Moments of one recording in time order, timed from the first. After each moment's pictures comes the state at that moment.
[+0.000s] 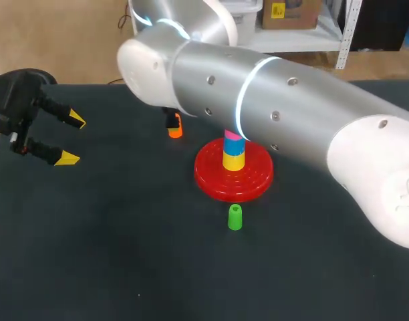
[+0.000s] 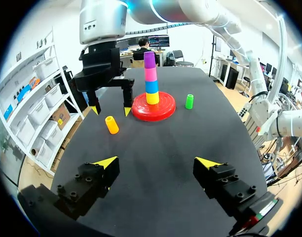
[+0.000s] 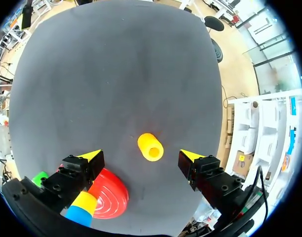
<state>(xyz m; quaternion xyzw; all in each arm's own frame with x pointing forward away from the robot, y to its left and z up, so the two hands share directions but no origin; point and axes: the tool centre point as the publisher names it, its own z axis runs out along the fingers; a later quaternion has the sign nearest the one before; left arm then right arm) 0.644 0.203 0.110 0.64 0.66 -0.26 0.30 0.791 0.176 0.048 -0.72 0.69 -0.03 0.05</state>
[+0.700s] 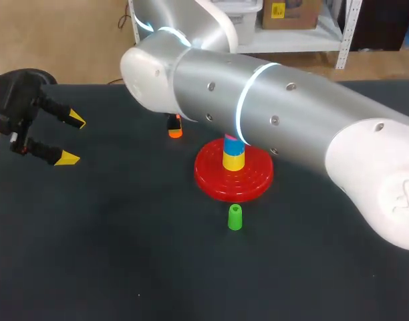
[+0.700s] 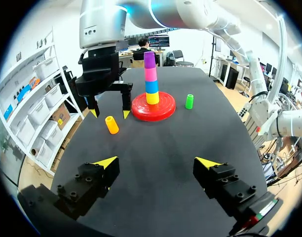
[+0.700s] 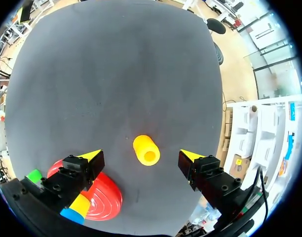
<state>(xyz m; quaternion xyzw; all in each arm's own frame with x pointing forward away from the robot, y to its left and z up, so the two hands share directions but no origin) 0.644 0.203 0.110 0.64 0.66 -0.26 0.30 0.798 0.178 0.040 -0.73 0.68 -0.04 0.05</state>
